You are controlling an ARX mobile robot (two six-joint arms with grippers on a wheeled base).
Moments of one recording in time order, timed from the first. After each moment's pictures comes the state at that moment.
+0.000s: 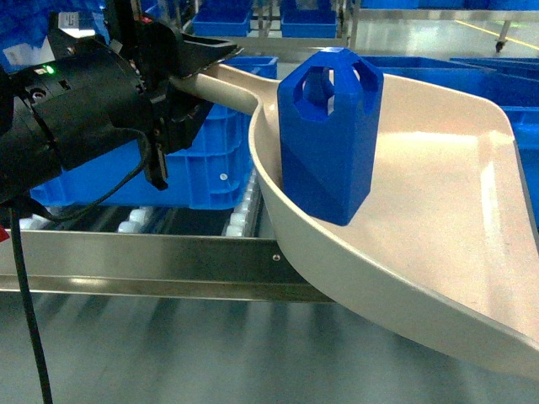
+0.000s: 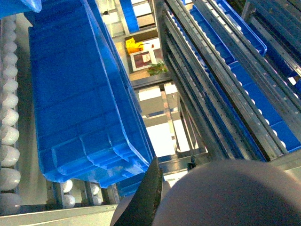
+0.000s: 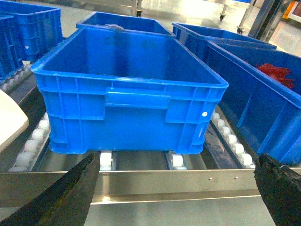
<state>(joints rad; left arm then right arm) -0.28 1.87 0.77 1.28 0.39 -1.39 -0.07 0.94 0.35 0.44 0.12 -0.15</state>
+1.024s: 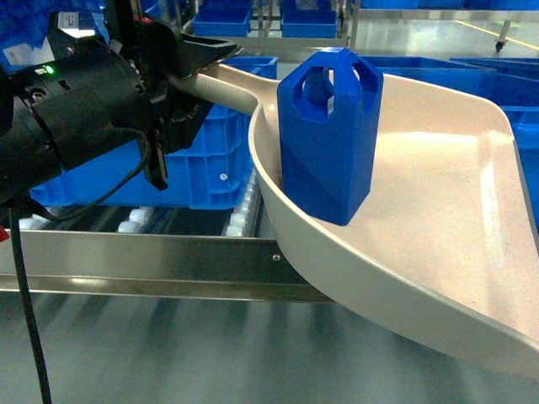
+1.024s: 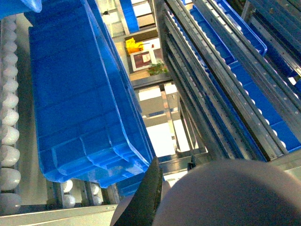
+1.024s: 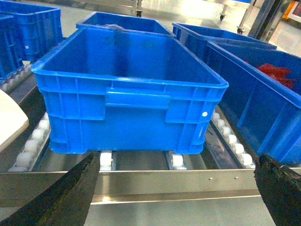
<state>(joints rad) -0.28 1.87 0.77 1.28 0.39 -1.39 -0.07 0.94 0.35 0.44 0.12 -0.15</state>
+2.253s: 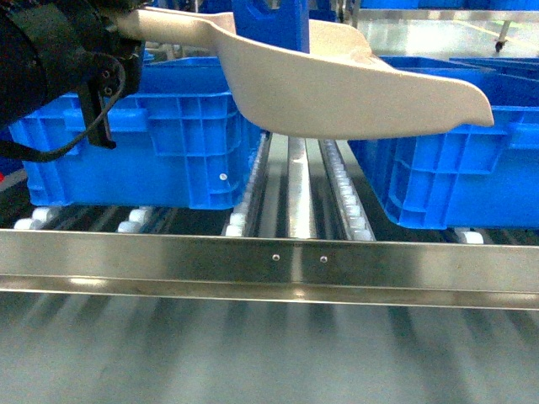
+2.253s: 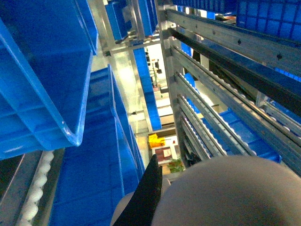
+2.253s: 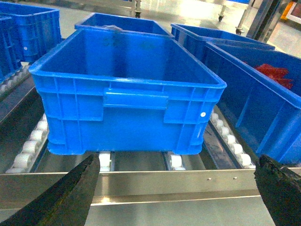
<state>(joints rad) -0.29 1.73 0.81 1.06 -0.18 -1.39 -0.07 0.94 0.35 0.44 0.12 -0.15</state>
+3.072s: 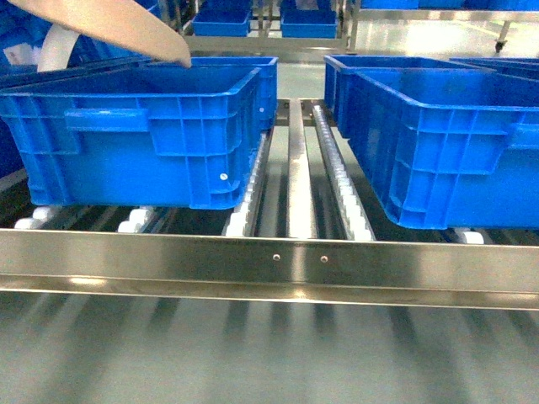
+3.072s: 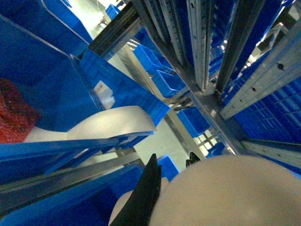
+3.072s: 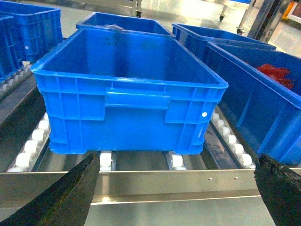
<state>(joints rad) -0.03 1.87 1.47 0.52 -0.64 -0.84 -0.07 0.94 0.35 0.44 0.12 -0.15</state>
